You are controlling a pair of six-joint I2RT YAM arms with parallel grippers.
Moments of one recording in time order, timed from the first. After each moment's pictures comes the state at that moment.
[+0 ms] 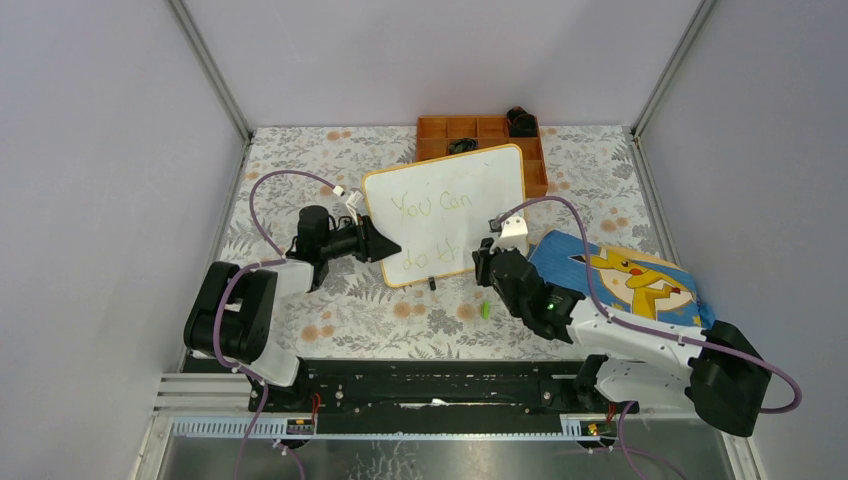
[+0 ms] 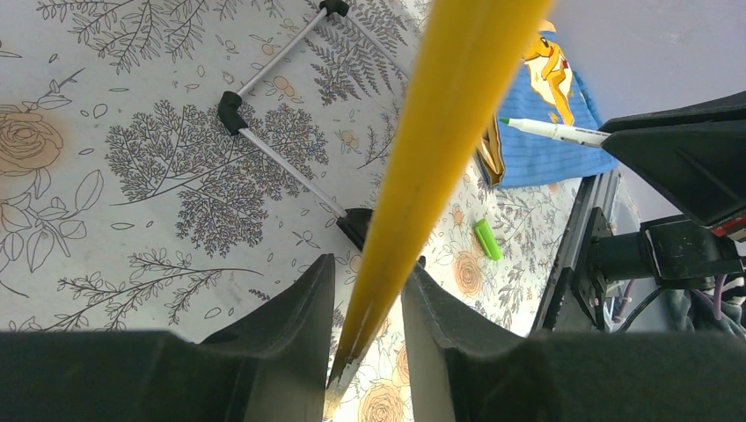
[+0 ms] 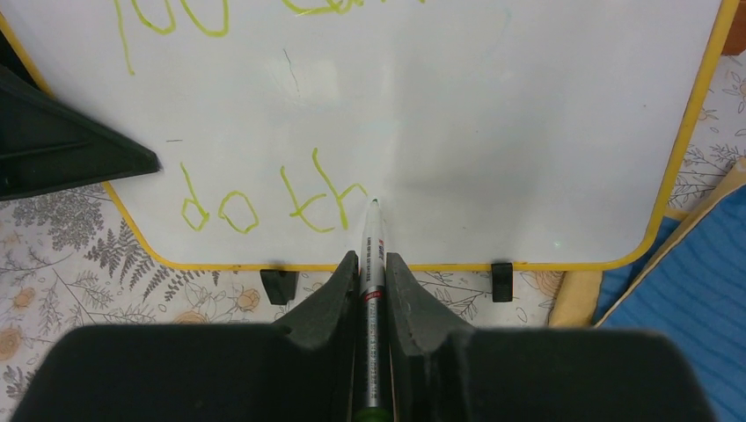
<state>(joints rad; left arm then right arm) -0.17 1.54 0.54 0.63 0.85 -0.45 0.94 1.10 0.57 0.12 0.56 0.42</state>
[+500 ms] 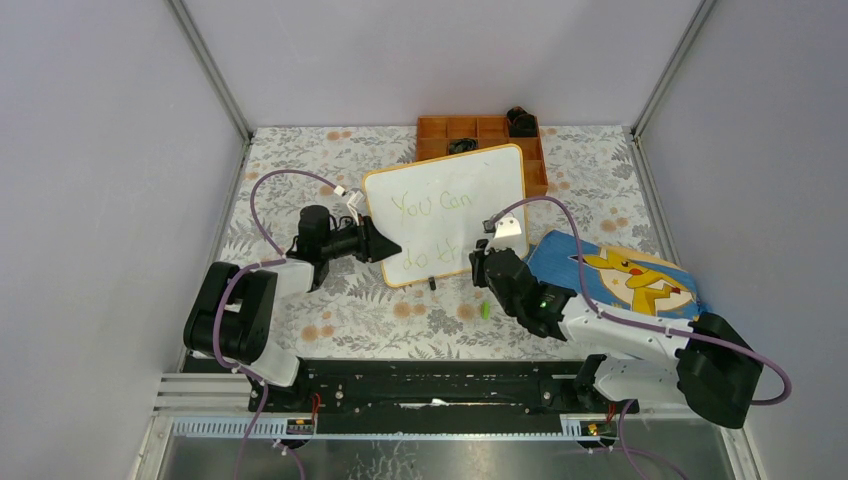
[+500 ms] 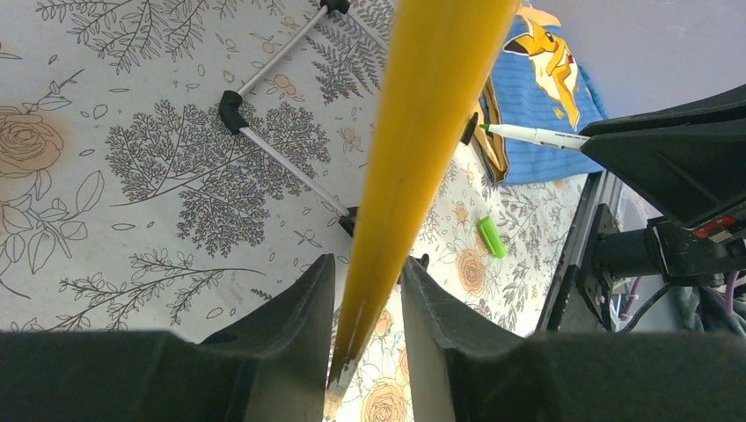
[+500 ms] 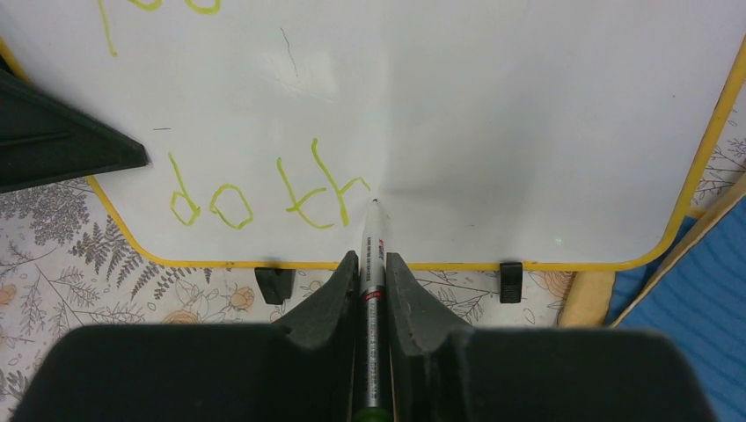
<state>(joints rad) -0.18 1.54 0.54 0.61 0.85 -0.43 0.94 1.16 0.57 0.15 0.55 0.42</state>
